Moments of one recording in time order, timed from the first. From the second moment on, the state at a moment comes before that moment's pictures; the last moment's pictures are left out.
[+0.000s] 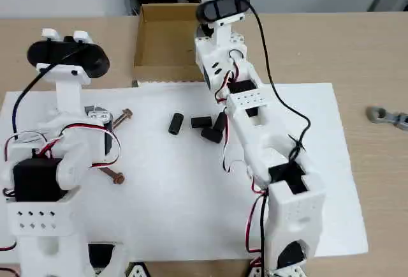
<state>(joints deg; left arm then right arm) -4.1 -43.6 17.1 86.9 0.7 -19.5 24.6 -0.6 -1.1 -4.7</state>
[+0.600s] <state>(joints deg) -4.1 -43.6 20.0 84.7 -7.7 -20.2 27.8 -3.2 2.5 -4.7</state>
